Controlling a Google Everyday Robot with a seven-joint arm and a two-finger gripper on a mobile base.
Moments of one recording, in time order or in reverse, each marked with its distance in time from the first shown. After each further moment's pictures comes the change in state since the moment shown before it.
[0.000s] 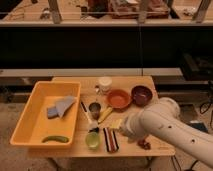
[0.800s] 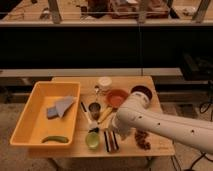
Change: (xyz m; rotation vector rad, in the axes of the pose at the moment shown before) arm 0.018 -0.002 0.067 -0.143 -0.046 -0.033
